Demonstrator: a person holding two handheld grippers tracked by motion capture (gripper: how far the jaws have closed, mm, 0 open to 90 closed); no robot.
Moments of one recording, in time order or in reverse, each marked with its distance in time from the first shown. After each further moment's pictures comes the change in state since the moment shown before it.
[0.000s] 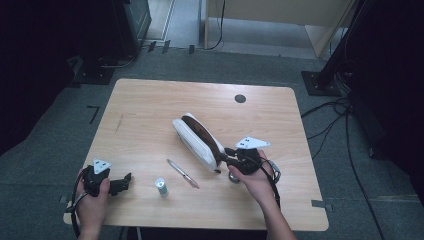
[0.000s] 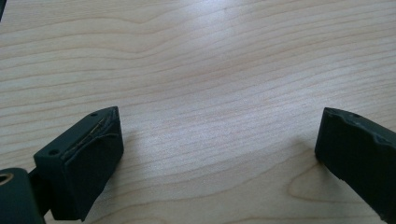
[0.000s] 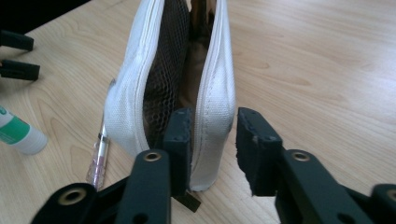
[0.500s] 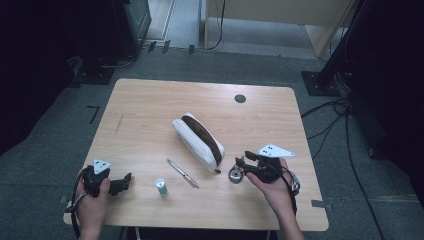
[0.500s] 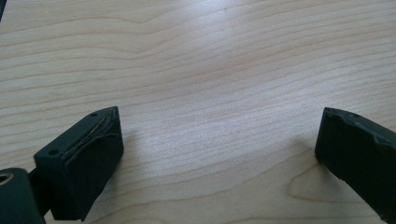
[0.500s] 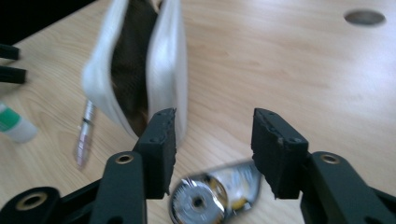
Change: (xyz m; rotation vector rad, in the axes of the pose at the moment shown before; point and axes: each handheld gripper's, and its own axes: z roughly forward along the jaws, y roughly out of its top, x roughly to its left) left arm 0.000 0.000 0.000 -0.001 0.001 -0.001; right arm -0.021 -0.030 -0.046 -0.043 -0.071 0.079
